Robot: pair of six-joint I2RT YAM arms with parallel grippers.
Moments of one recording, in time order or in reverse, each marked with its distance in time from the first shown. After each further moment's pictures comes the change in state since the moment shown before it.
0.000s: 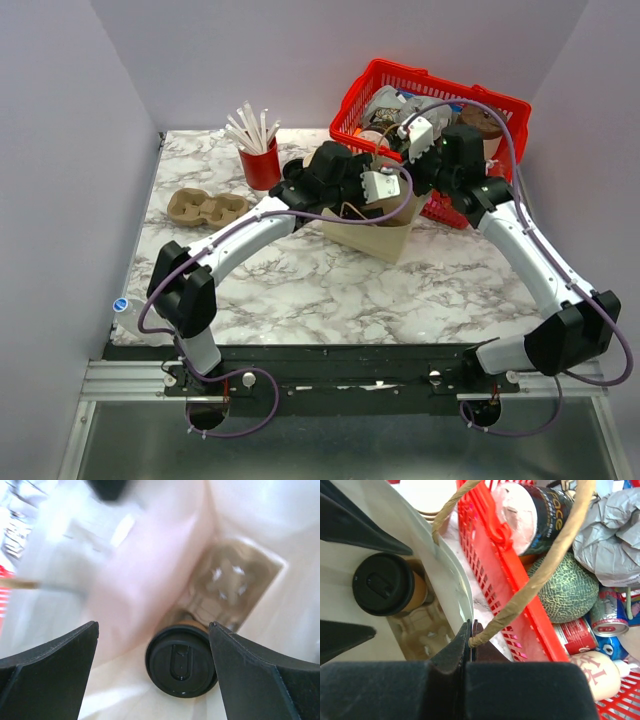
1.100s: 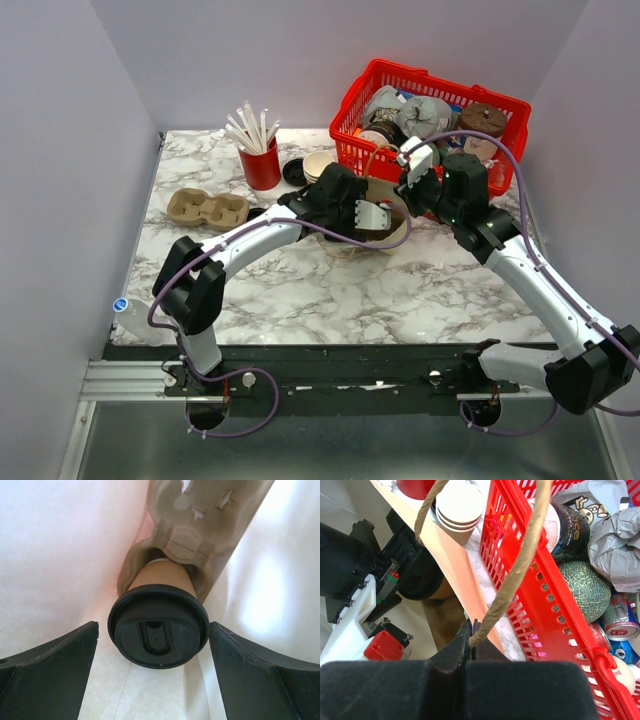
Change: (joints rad) left arm -0.008 0.034 -0.095 -0.098 -0.192 0.270; right arm 0.105 -0.200 -0.205 0.114 0.048 0.025
